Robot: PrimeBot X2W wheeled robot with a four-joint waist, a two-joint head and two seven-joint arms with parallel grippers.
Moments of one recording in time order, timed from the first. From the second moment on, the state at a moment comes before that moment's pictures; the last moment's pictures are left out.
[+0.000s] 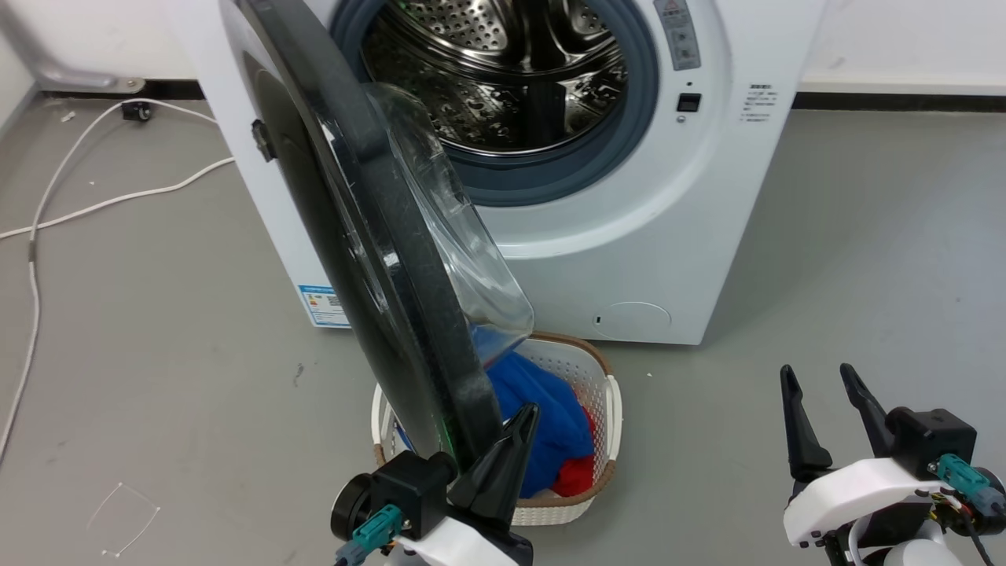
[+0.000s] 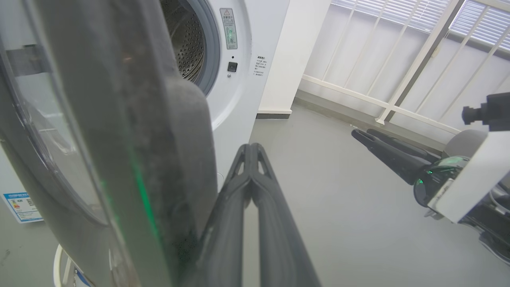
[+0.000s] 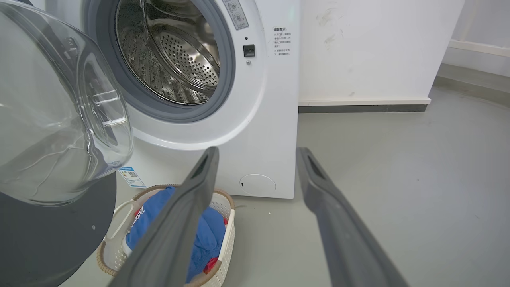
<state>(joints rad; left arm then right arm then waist) -0.09 0.15 -0.57 0.02 -0.43 0.08 -0.14 -0.07 -0.05 -0.05 0.22 0.11 0.13 -0.13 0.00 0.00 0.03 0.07</state>
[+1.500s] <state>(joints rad) -0.05 0.31 -0.25 0.01 -0.55 0.20 -0.21 -0.07 -0.05 -0.11 0.10 0.08 0.13 -0.08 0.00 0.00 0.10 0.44</state>
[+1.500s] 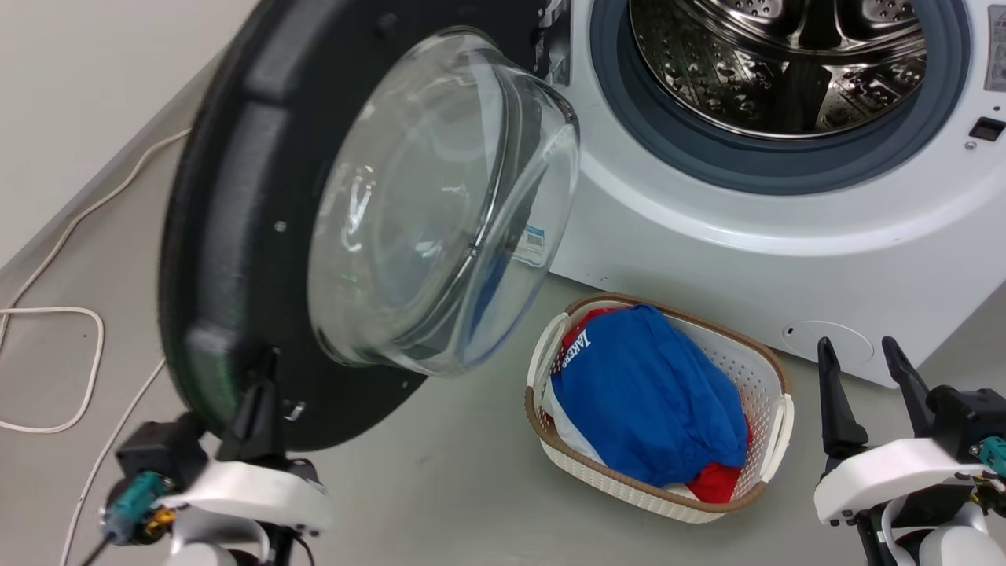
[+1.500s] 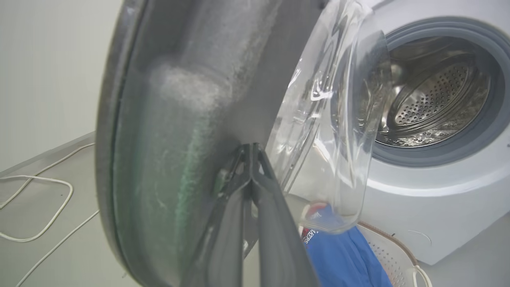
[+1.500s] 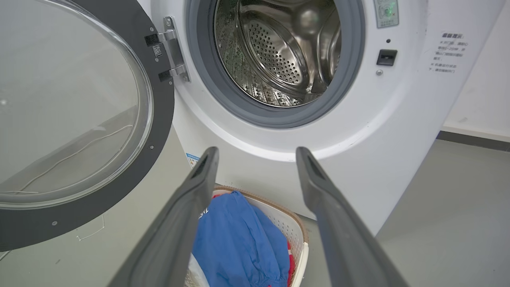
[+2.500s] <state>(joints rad) -0.33 0.43 0.04 0.47 -0.62 0.08 -0.26 -0.14 -0.05 -0.11 0.11 0.05 0.13 -0.07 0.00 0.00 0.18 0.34</state>
